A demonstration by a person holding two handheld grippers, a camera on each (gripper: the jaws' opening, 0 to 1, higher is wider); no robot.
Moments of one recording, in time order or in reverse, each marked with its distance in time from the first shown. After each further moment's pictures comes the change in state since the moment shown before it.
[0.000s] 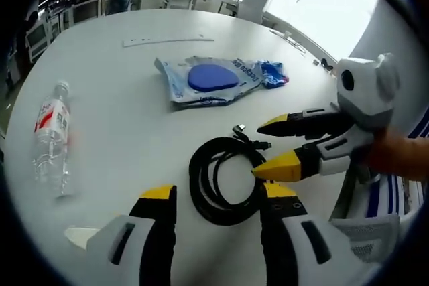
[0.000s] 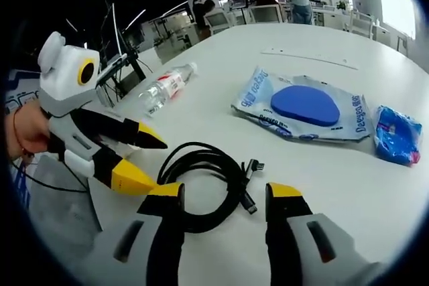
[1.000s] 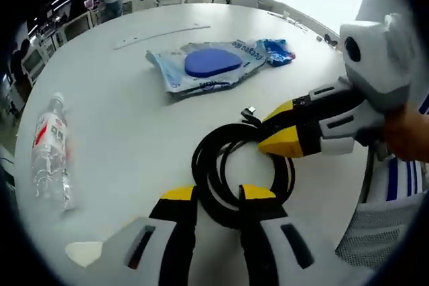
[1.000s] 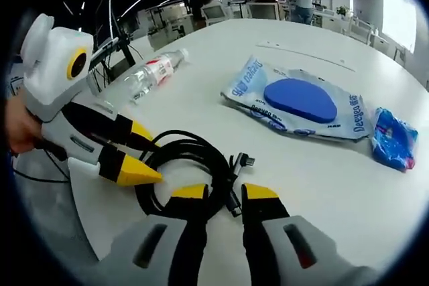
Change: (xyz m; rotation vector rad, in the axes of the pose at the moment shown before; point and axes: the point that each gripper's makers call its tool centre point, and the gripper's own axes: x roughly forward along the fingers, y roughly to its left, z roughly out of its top) left arm 0.018 0.013 -0.009 0.123 0.051 0.105; right arm 0.012 -0.012 -0.009 -0.057 0.034 -0.077
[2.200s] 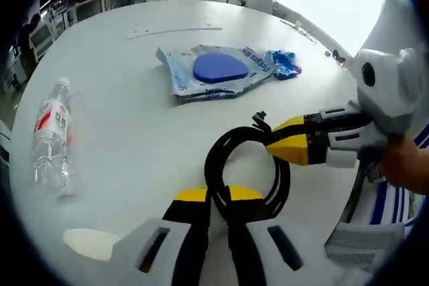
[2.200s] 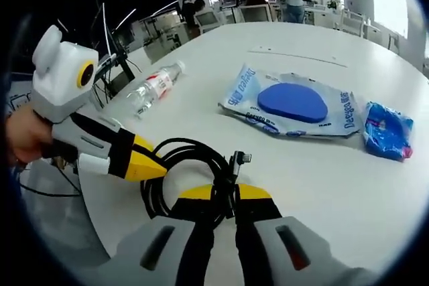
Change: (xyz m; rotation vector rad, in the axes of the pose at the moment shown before) left arm -0.013 -0.010 0.010 -0.130 0.006 -0.037; right arm -0.022 -0.001 0.009 0.079 -0.033 0.007
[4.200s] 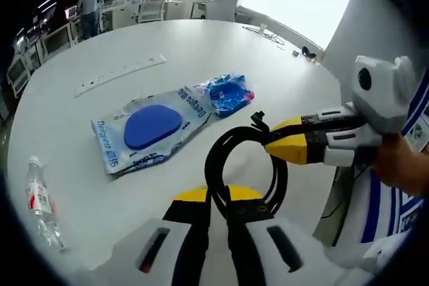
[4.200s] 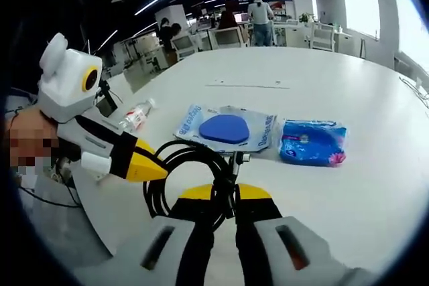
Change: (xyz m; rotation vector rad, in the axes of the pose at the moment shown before) left arm 0.011 -0.103 0.078 0.159 -0.051 -0.124; right arm -0.099 -0.083 0.020 0.074 -0.137 -0.135
